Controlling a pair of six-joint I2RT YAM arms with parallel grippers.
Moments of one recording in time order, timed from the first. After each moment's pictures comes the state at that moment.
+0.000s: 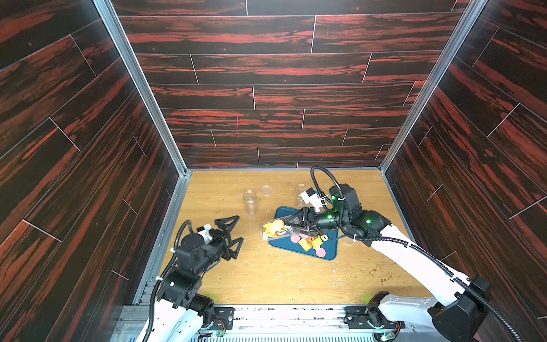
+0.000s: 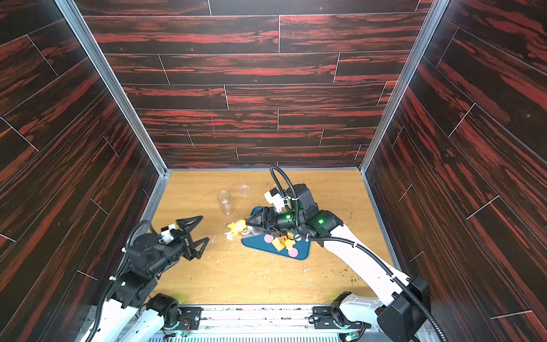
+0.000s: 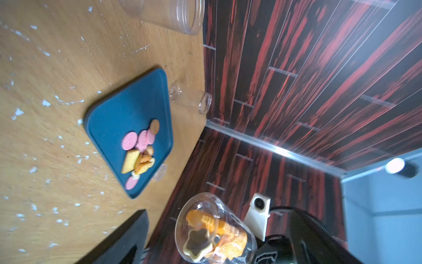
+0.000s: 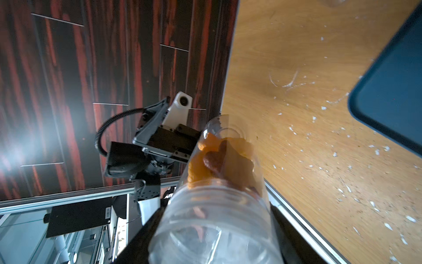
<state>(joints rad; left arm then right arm) -0.33 0.46 0.55 -0.33 0.26 -1.79 0.68 1.26 1.16 -0.43 -0.77 0.95</state>
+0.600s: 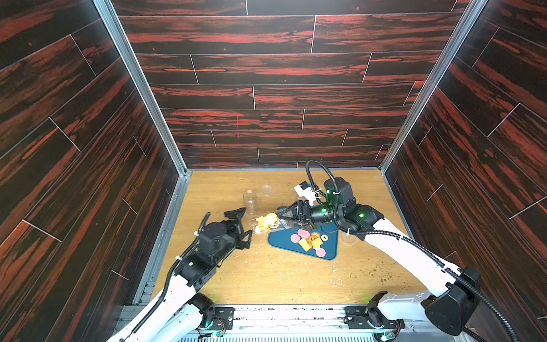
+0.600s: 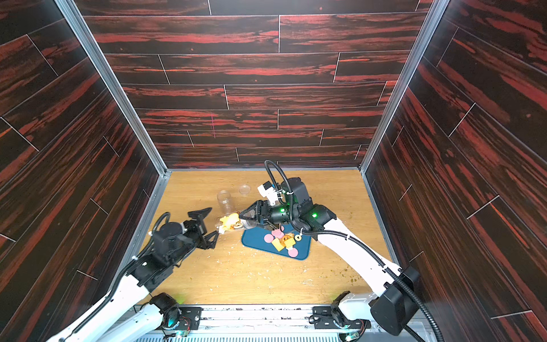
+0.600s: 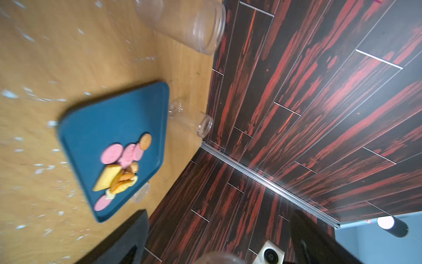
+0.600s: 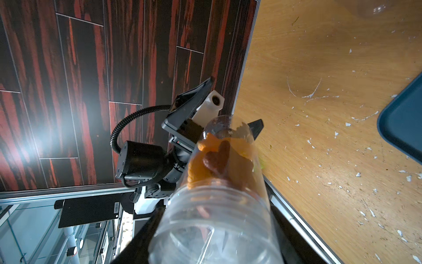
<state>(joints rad) -0.55 0.78 0.60 -0.12 -0.05 -1.98 0.71 1.34 1.23 -0.36 -0.79 0.97</state>
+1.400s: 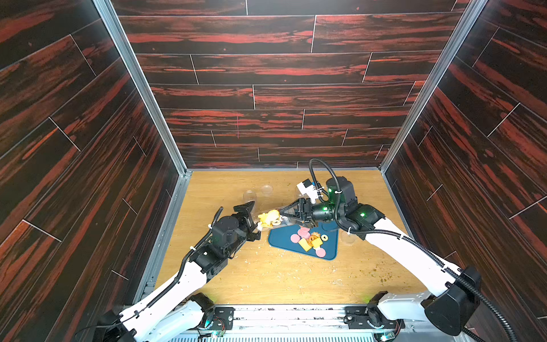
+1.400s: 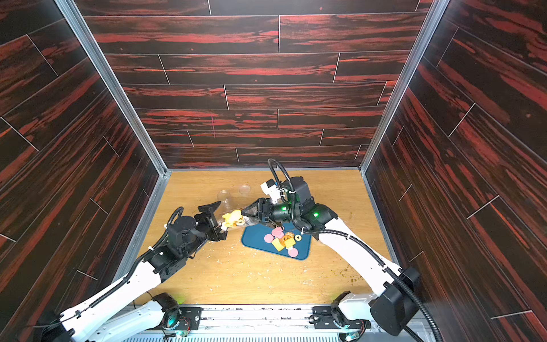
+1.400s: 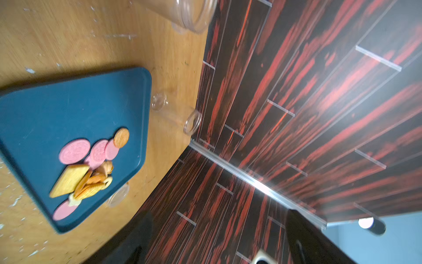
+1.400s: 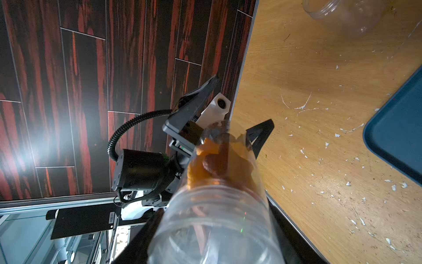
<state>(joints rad) -0.61 0.91 0.62 0.04 -0.08 -2.02 0.68 1.34 1.22 -0.35 -0.77 0.95</state>
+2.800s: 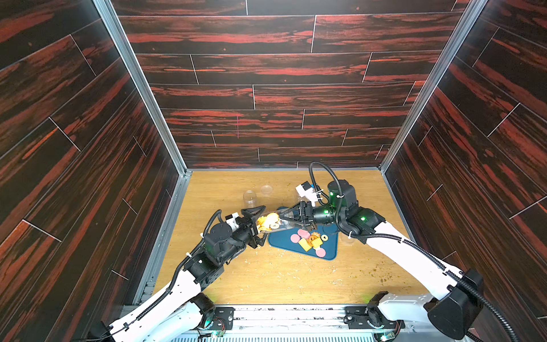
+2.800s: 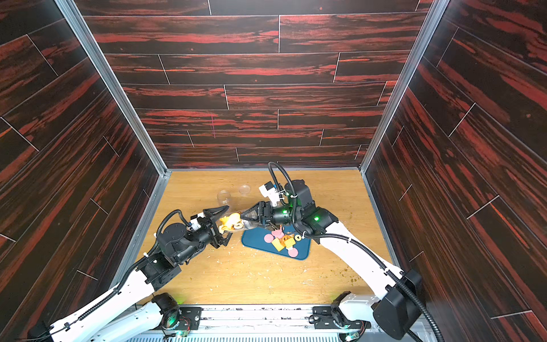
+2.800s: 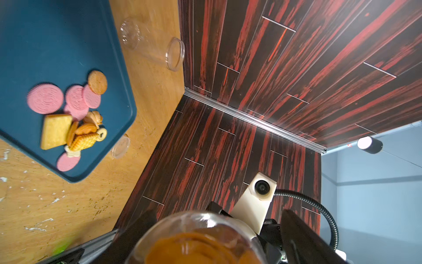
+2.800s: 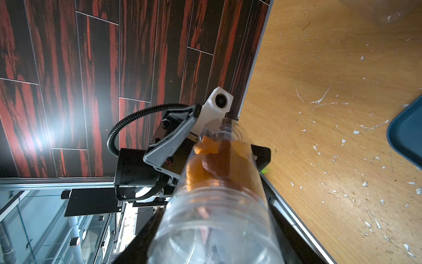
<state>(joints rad) -0.65 0.81 0.59 0.11 0.09 -1.89 0.68 1.31 1.16 -0.28 -0.82 0.97</state>
